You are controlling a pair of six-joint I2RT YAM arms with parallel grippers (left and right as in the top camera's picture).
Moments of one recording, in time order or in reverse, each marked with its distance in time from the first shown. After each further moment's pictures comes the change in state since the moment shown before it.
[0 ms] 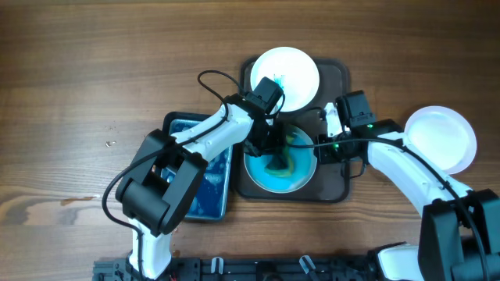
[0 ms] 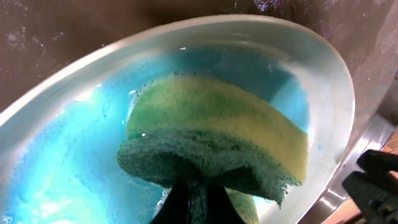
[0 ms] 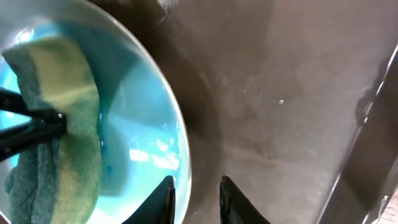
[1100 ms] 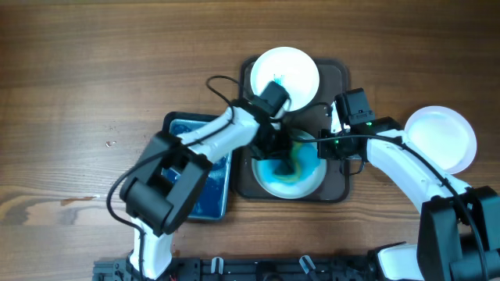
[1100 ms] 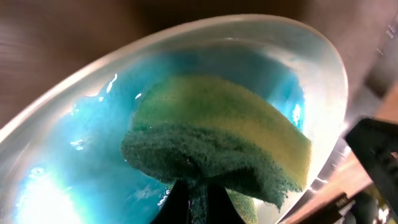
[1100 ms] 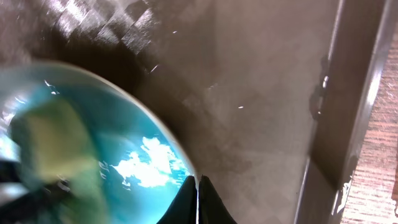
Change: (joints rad) left arm -0.023 0.011 0.000 0.008 0.072 -0.023; right arm -0.001 0.016 0.017 -0.004 0.081 0.109
